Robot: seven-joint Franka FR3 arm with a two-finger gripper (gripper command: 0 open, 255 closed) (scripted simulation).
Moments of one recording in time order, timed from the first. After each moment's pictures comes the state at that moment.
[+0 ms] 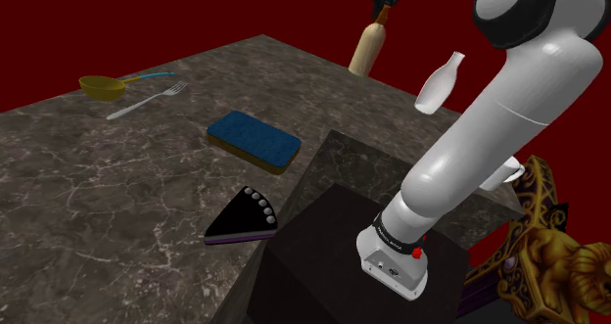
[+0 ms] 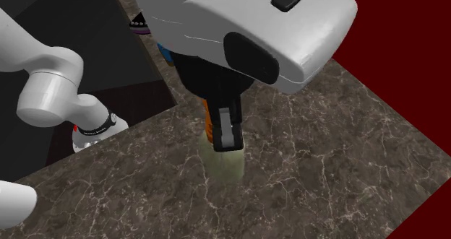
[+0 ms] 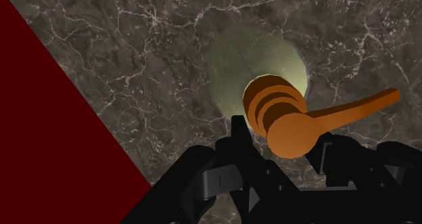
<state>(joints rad) -0.13 -0.05 -0.50 -1.47 -0.03 1.53 -0.50</state>
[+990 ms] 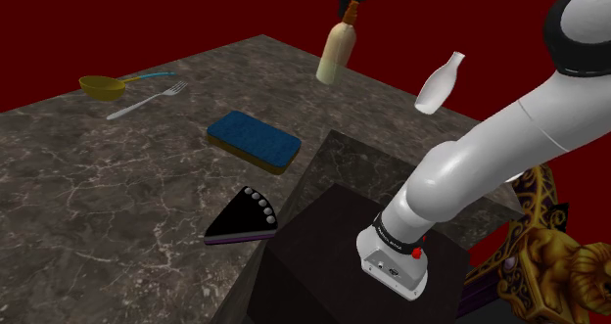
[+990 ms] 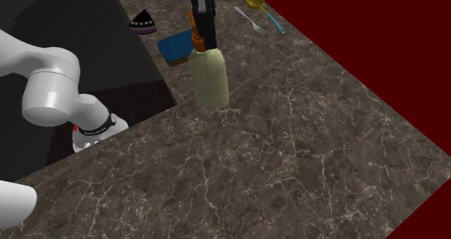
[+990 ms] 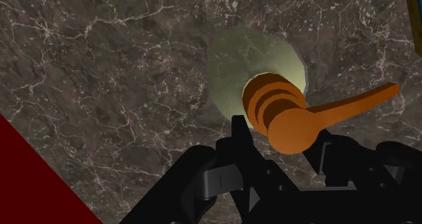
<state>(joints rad) 0.01 -0.31 -0.22 -1.75 -0.12 1.53 -0.08</state>
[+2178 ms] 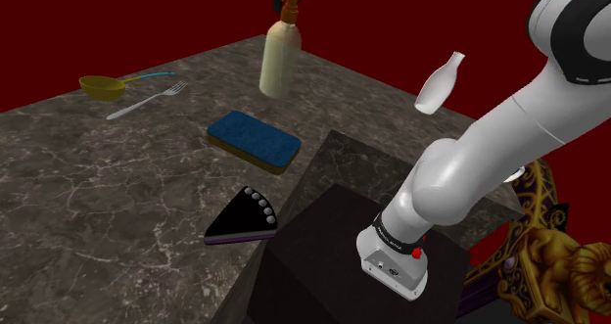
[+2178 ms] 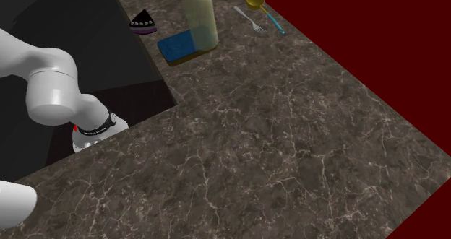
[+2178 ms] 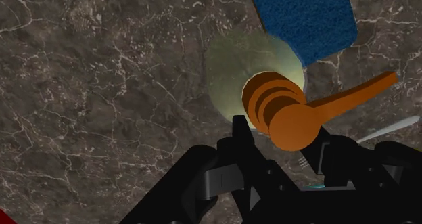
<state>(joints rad) 0.16 -0.26 0.08 -1.70 -0.06 1.50 0.36</state>
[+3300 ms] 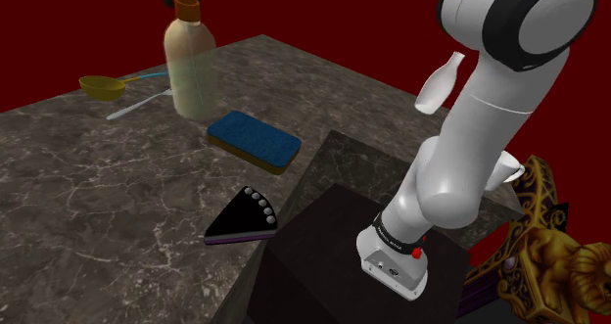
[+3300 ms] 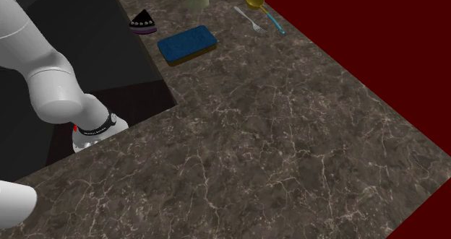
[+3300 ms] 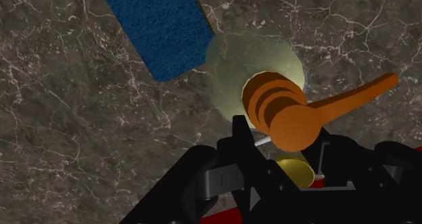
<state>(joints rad) 0.34 0.11 0.34 -1.26 -0.14 1.39 0.78</state>
